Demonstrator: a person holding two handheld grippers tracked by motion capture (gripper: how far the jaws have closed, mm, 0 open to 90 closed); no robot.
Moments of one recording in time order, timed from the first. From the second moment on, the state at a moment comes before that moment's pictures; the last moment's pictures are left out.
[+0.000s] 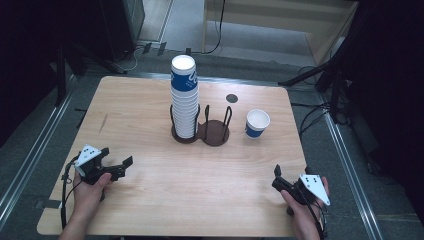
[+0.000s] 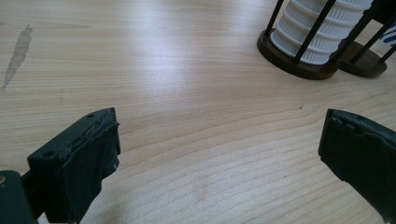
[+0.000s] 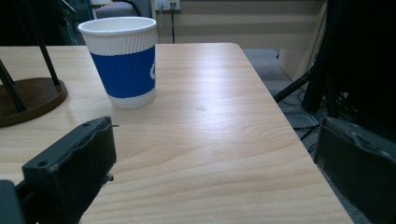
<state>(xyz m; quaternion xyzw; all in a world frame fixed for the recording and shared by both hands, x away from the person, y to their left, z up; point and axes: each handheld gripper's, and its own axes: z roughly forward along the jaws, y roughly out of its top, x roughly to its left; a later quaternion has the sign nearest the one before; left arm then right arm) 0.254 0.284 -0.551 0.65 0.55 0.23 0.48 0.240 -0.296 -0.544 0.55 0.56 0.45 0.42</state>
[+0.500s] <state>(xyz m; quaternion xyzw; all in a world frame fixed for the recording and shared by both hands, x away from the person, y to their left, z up) 0.254 0.284 -0.551 0.65 0.55 0.23 0.48 0.226 -0.306 -0.546 0.56 0.56 0.43 0.43</state>
